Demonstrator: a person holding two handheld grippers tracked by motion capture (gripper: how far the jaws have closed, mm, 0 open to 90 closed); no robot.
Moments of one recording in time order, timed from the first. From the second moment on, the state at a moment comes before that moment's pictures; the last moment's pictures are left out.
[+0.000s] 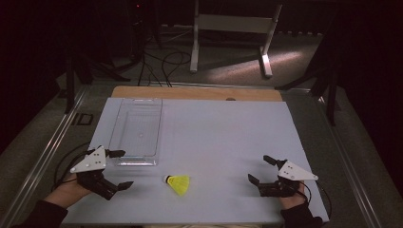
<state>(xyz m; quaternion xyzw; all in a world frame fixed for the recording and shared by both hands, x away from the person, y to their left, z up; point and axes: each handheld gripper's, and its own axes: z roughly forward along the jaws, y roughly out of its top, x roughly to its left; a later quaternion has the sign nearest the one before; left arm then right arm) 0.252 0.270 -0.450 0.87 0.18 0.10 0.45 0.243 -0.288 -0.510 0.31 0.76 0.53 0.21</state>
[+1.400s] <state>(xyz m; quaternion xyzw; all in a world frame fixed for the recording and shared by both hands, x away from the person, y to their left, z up) 0.272 0.200 -0.457 0.97 0.03 0.00 0.25 0.243 -0.286 -0.512 0.30 0.77 0.53 0.20</state>
